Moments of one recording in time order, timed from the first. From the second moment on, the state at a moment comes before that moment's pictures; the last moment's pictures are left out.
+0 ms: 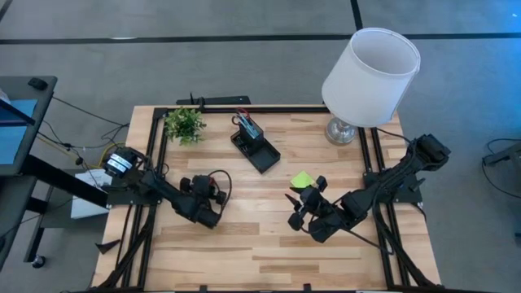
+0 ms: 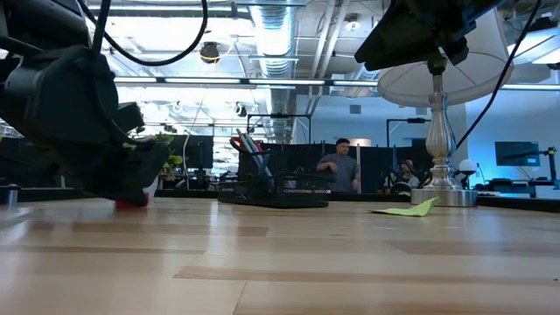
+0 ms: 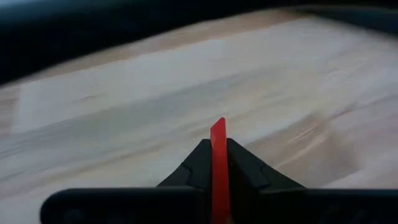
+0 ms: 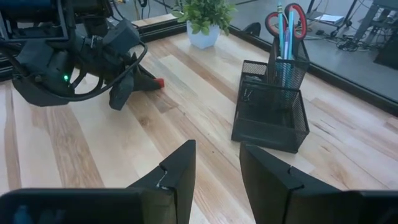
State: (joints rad) left arm -0.44 1.79 0.65 -0.52 -0.93 -1.74; right arm 0.59 1.54 0.96 -0.30 1.00 0.78
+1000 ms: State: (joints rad) left arm 0.16 1.79 0.89 0.04 -0.73 -0.53; right arm 0.59 1.54 0.96 -0.30 1.01 0.78
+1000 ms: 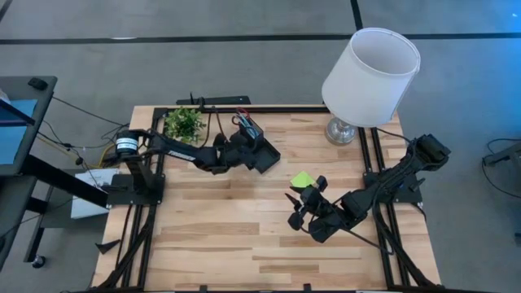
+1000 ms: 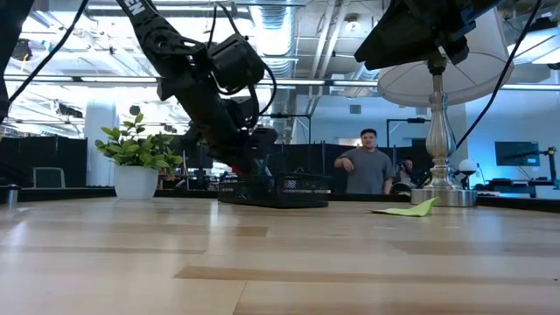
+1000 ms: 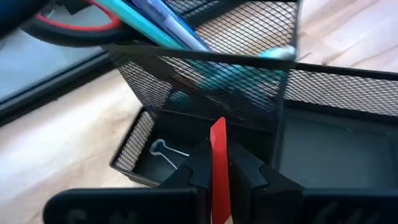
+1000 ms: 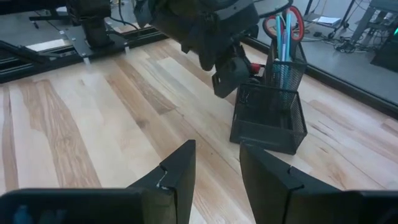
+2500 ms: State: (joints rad) left arm 0.36 1.82 0.90 0.04 -0.48 -0.38; right arm 0.59 1.54 0.96 -0.30 0.99 0.78
